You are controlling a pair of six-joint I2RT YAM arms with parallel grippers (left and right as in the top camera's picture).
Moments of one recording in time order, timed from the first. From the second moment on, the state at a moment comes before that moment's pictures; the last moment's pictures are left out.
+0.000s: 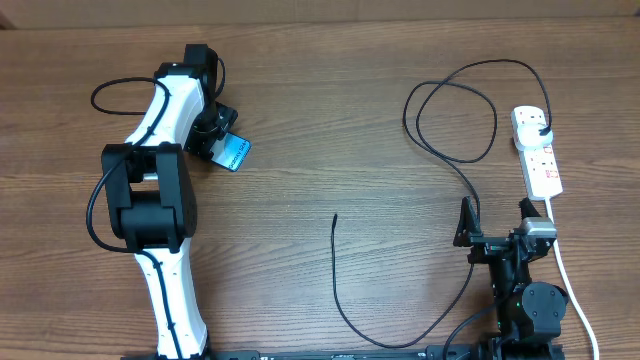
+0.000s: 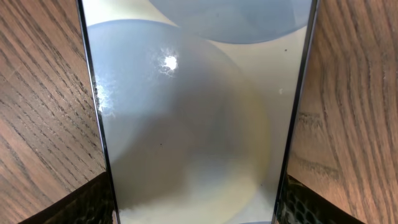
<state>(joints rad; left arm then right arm) -0.02 2.32 1.84 -1.03 -0.07 -1.14 -0.03 0.01 0.02 -0.04 -0.03 0.10</state>
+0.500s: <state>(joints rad) -0.02 2.34 1.87 -1.05 -0.07 -1.14 -0.03 0.01 0.02 -0.04 -0.03 0.10</state>
